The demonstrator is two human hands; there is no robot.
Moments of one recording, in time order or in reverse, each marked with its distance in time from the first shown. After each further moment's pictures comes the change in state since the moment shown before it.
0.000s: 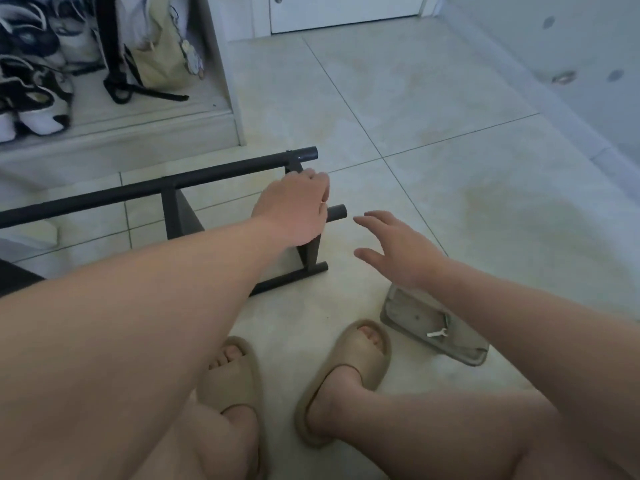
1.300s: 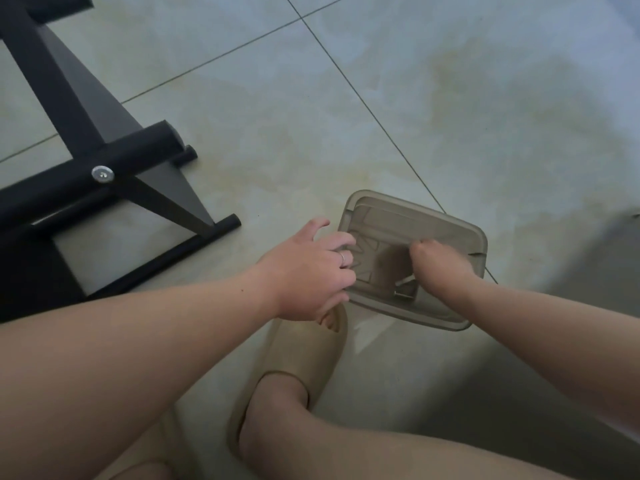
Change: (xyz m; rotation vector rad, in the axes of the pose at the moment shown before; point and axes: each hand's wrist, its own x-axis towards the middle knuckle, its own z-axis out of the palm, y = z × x) left_hand 0.011 0.080 0.239 0.076 -0.358 0.939; right_hand -0.038 0.266 0.161 -0.383 -0.332 0.486
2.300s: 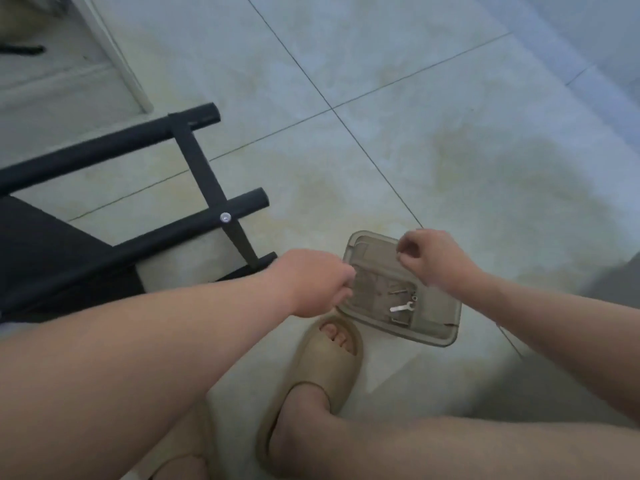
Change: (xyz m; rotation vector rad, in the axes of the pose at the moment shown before) left_hand -0.029 0.002 -0.091 -0.168 -0.246 -0.385; right_hand -0.040 -0.032 -0.123 0.563 0.320 -0.171
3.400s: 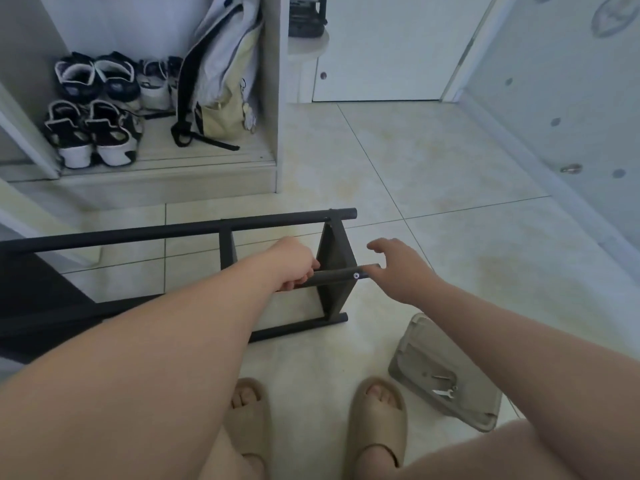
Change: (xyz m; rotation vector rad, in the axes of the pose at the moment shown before) left_hand -0.195 -0.082 -0.094 -1.327 0.427 -0.901; right_hand -0.025 -0.271 -0.056 -0.058 -0.024 -0.187
